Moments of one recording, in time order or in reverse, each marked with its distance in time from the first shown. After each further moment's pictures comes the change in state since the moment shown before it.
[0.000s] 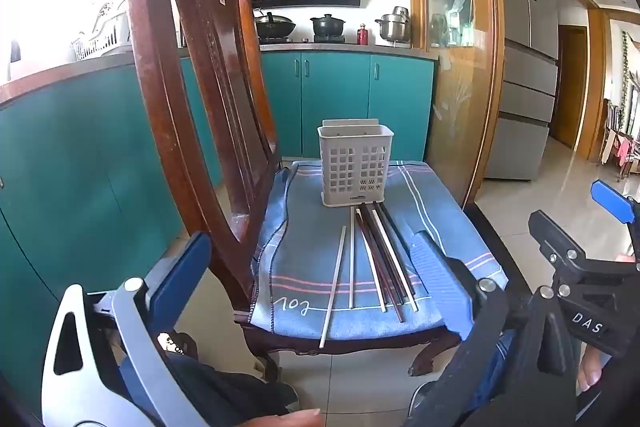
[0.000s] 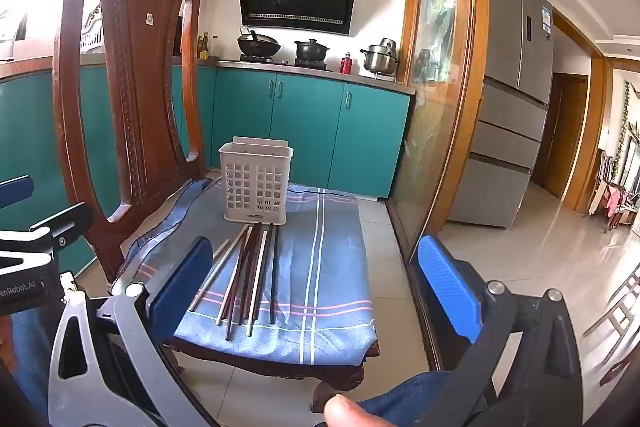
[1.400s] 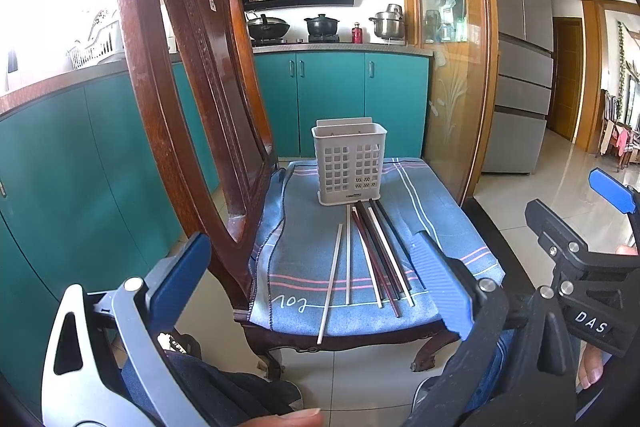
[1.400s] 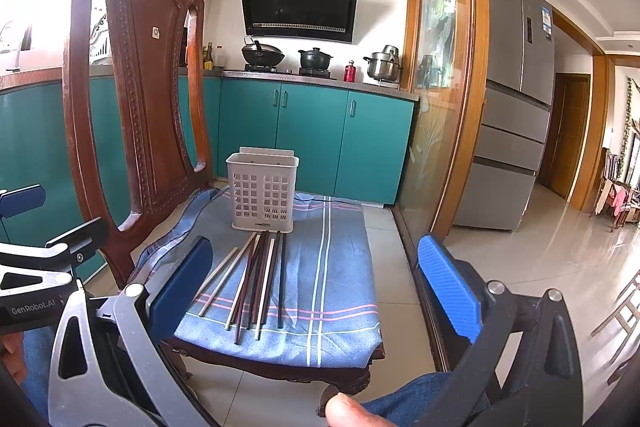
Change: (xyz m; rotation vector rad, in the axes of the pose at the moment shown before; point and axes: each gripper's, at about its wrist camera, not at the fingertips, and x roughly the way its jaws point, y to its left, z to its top) left arm -0.002 -0.010 0.001 0.034 0.008 -0.002; right arm -0.011 -0.001 0.001 0.021 -0.033 0.021
